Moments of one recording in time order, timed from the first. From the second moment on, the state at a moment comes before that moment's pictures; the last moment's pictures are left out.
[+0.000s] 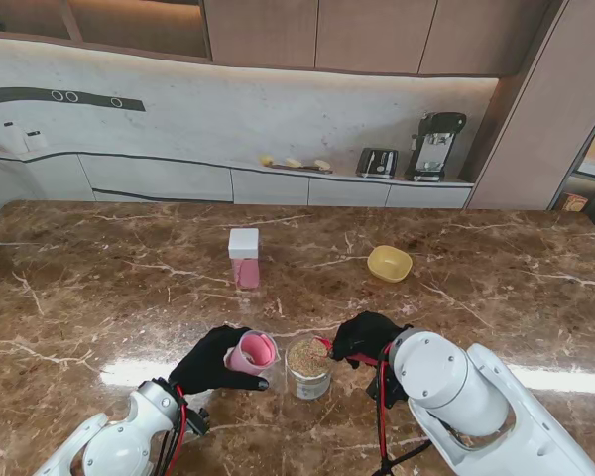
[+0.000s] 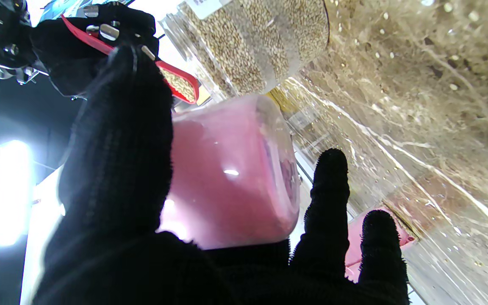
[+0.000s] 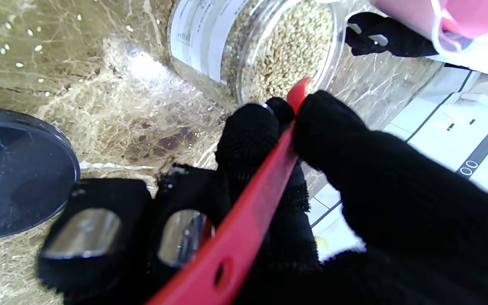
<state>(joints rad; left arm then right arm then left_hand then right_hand) 1.76 -1.12 -1.18 -1.59 0.34 -0.39 0.03 -1.65 -1.04 1.15 -2.01 -0.35 0.76 0.33 0.93 -0.57 0.09 -0.06 0.57 0.05 0.67 0.62 0.83 0.10 0.40 0.74 0.52 0.24 0.37 0.67 -0.04 0.23 0.42 0.64 0.54 -0.71 1.14 -0.27 0.95 -0.07 0.97 0.64 1.36 -0.09 0.84 0.92 1.29 -0.08 1.58 0.93 1.13 0.11 1.76 0.65</state>
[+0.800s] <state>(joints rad) 1.74 -1.12 -1.15 -1.58 0.33 -0.39 0.01 -1.62 -1.04 1.13 -2.09 -0.24 0.74 0.35 0.93 -0.57 0.09 -0.06 0.57 0.05 0.67 0.62 0.83 0.10 0.40 0.73 0.52 0.24 0.37 0.67 -0.04 0.23 0.42 0.64 0.54 -0.71 1.13 -0.27 0.95 -0.07 0.97 0.64 1.36 -0.09 0.84 0.92 1.29 -0.08 1.59 0.93 1.13 0.11 1.76 0.65</state>
